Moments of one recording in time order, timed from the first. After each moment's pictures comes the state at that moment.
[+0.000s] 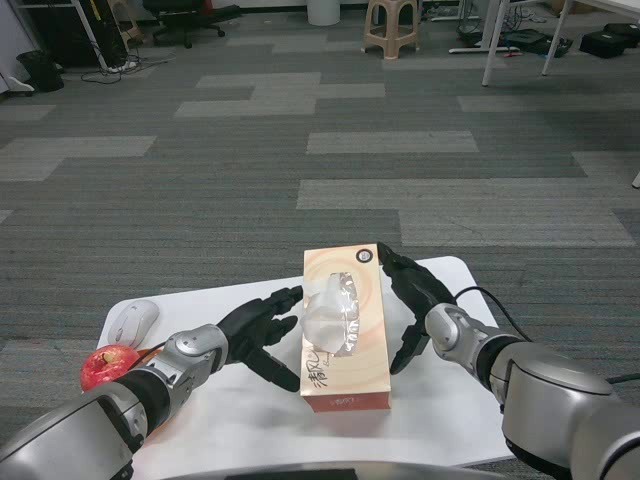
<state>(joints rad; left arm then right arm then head) -0.61 0.12 -0.77 1.19 -0.53 -0.33 -0.37 -0.66 -0.30 1.09 1.30 0.18 -0.43 -0.37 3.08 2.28</state>
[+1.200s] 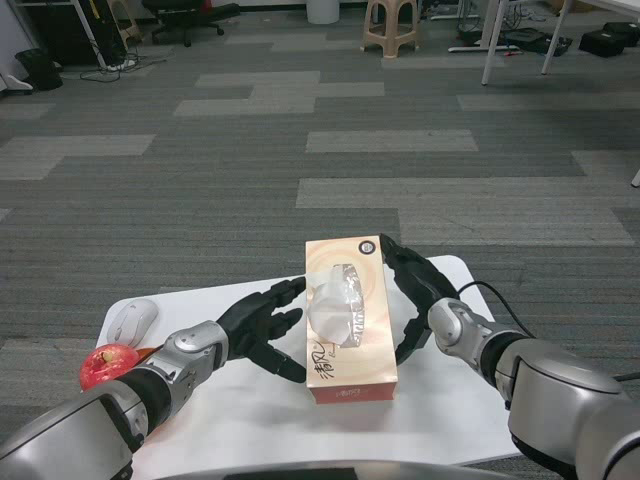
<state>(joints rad) -0.61 0.12 -0.81 1.18 -0.67 -0.35 -0.40 -0.66 -0.33 1.07 1.25 0.17 -0.43 -0.39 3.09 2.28</state>
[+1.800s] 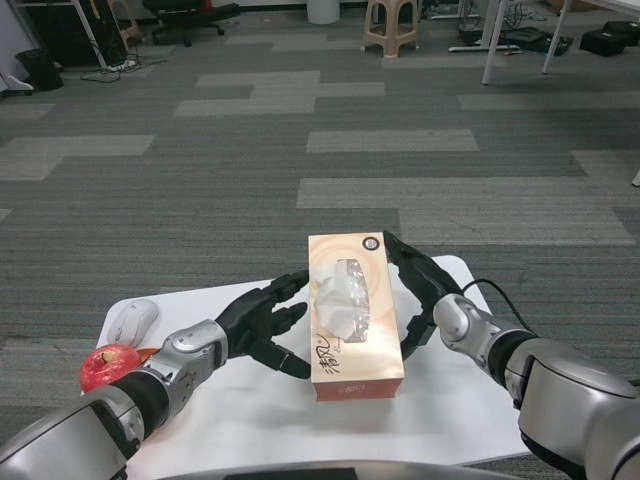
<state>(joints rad) -0.58 0.14 -0.76 1.10 -0.69 -0.36 -0.42 -0.64 -0.37 1.01 1.19 0.17 -0.43 -0.33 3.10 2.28</state>
